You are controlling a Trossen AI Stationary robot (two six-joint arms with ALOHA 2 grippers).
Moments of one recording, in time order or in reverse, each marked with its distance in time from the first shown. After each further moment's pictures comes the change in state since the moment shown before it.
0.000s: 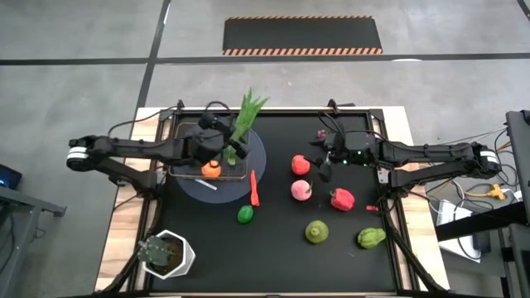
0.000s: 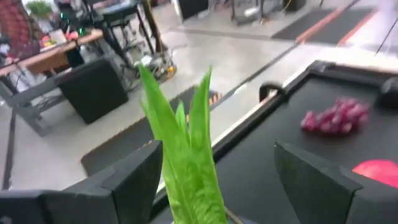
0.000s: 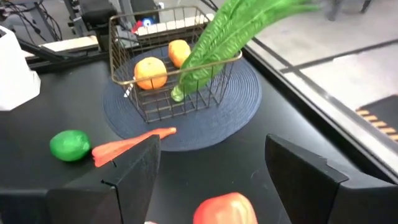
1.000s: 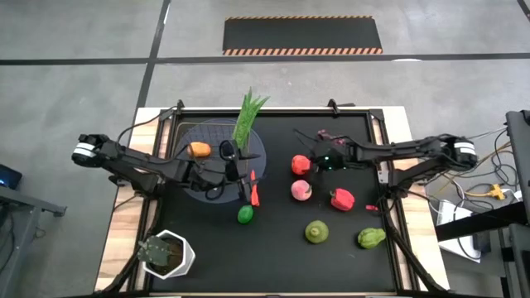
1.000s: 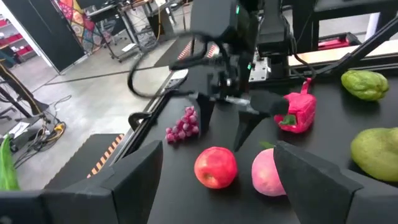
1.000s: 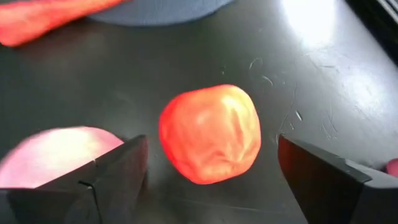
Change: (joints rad) left arm -0.268 0.084 0.002 0.128 0.260 0.167; right arm -0.053 0.336 0.018 -0.148 -0.016 -0.013
